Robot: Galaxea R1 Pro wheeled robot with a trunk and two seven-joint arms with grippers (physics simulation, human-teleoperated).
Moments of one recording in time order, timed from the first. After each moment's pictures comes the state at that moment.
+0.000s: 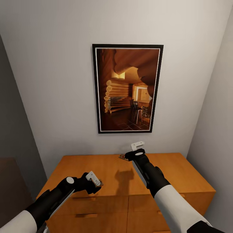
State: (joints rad) left arm -0.57 0.27 -0.66 -1.00 0.09 0.40 -0.39; right arm -0.76 0.14 0.33 -0.88 0.00 0.62 -0.23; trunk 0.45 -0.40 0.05
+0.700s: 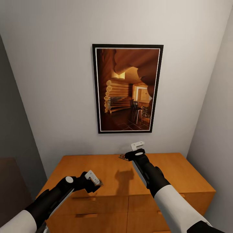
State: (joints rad) left arm -0.57 0.27 -0.64 -1.00 0.09 0.40 -0.38; right arm -0.76 0.14 0.33 -0.88 0.00 0.62 -0.23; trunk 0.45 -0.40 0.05
